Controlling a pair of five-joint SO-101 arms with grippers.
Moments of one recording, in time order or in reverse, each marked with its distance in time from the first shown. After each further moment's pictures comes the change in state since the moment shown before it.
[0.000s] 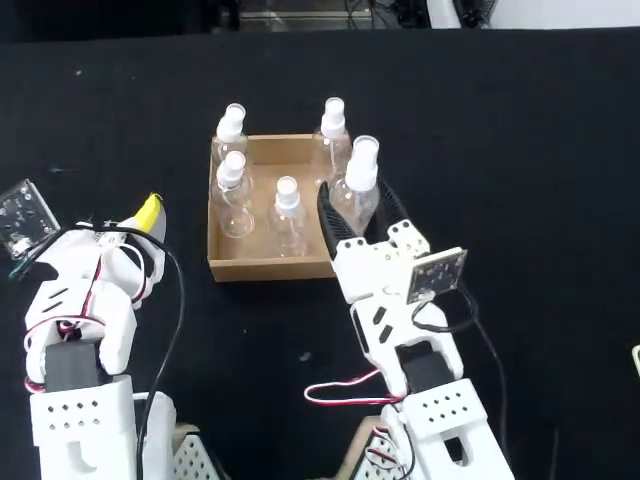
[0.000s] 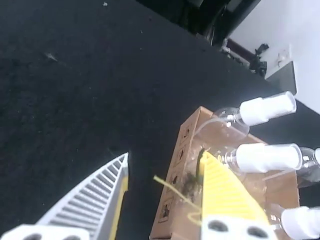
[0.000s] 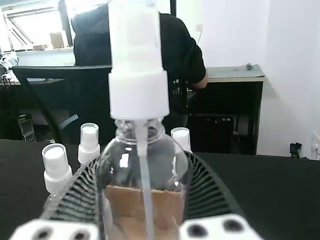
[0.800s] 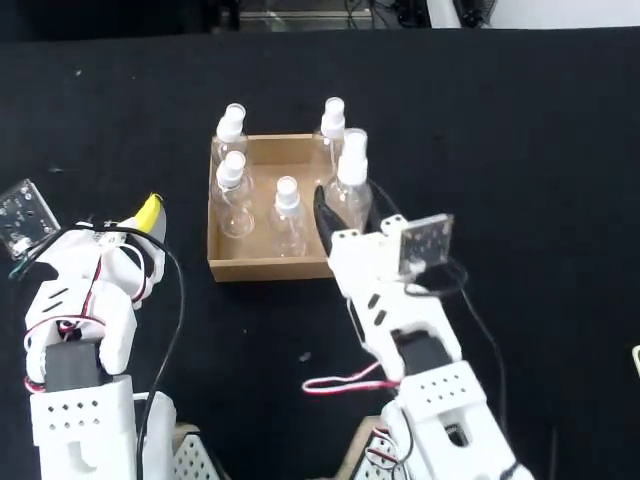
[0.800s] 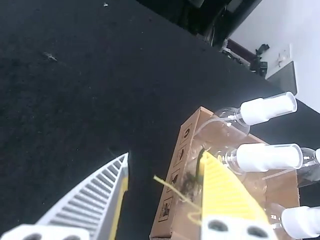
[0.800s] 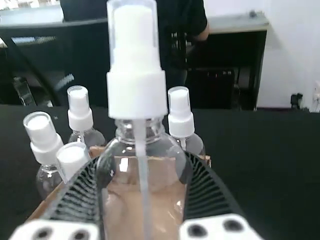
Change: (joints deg) left arm 0.0 0.0 0.0 0.0 0.0; right arm 0.0 13.4 -8.3 7.6 -1.2
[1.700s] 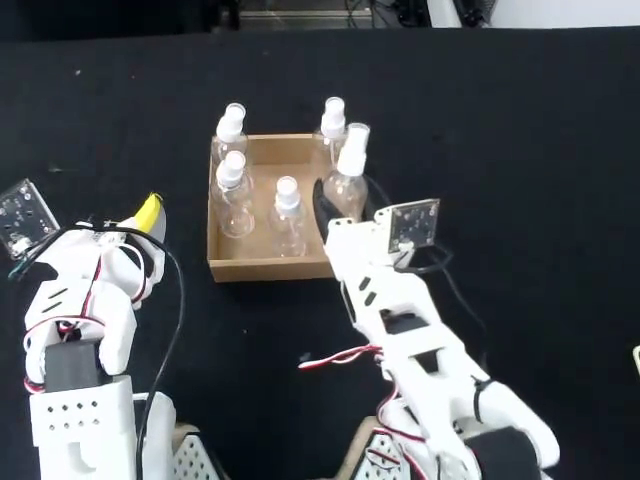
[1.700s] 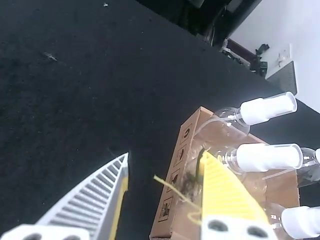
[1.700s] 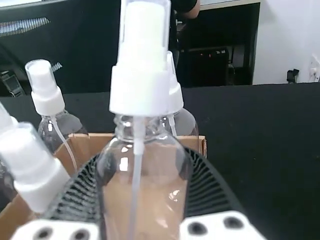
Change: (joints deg) left arm 0.0 0.0 0.0 0.0 0.0; right arm 1.6 35.0 -2.1 -32.4 -0.7
